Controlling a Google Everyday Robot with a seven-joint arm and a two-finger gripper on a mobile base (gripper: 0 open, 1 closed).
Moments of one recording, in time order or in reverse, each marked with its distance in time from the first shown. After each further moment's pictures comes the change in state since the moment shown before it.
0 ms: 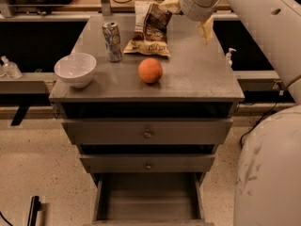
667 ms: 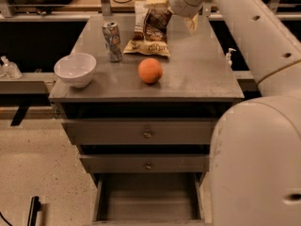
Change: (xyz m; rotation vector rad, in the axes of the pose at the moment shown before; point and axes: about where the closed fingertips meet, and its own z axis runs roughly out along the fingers) arm 0.004 -0.056 0.035 0.183 -0.025 -0.323
